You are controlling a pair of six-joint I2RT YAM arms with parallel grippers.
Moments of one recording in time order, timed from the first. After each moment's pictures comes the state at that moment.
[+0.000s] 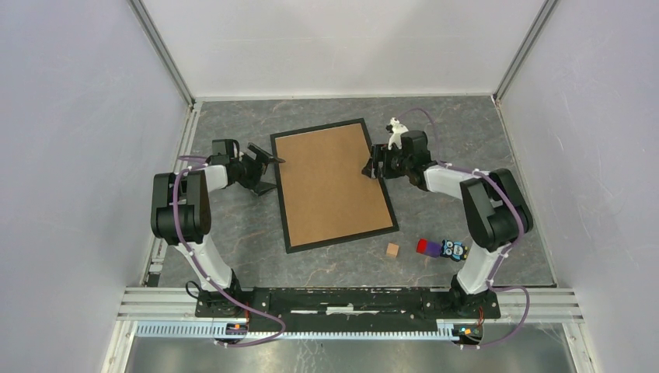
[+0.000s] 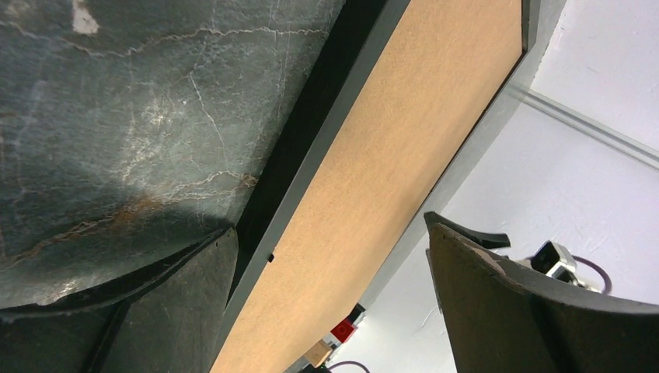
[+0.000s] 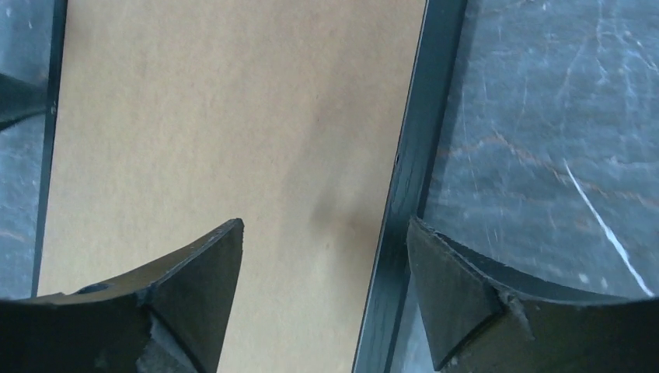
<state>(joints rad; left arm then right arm) 0.07 1.82 0.94 -0.03 0.60 -1.02 0.33 1.82 0.97 0.23 -0.35 0.31</state>
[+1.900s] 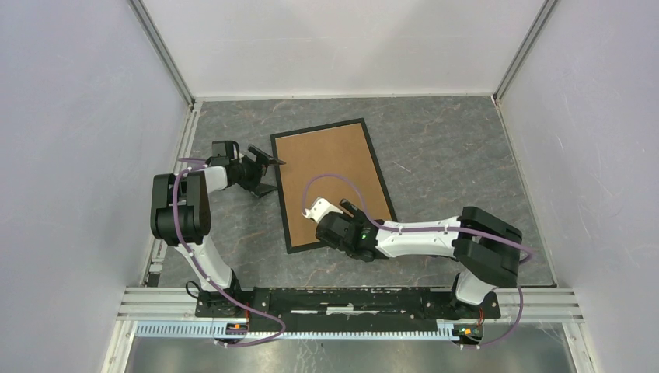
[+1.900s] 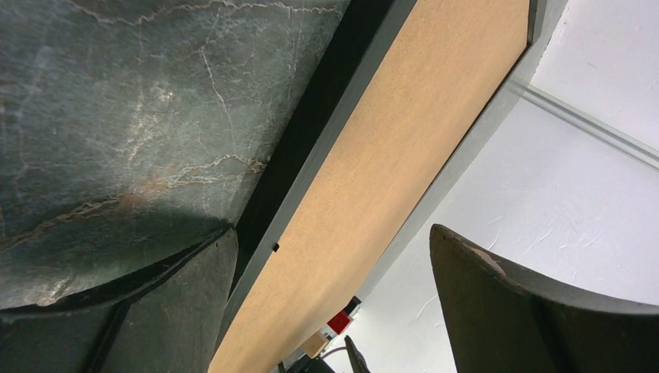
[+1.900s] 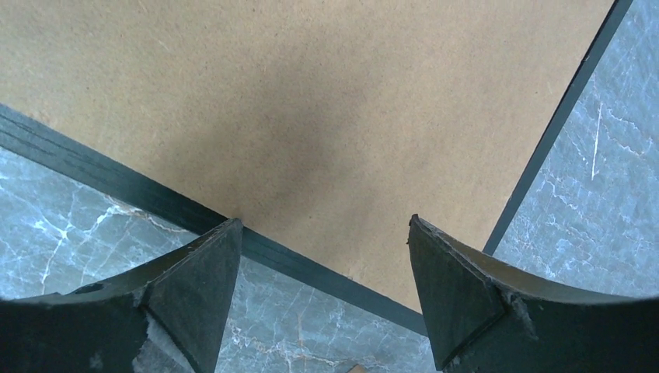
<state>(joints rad) 0.07 1.81 0.92 -0.05 0.61 -1.03 1.20 1.65 0.91 -0.24 0.60 0.05</state>
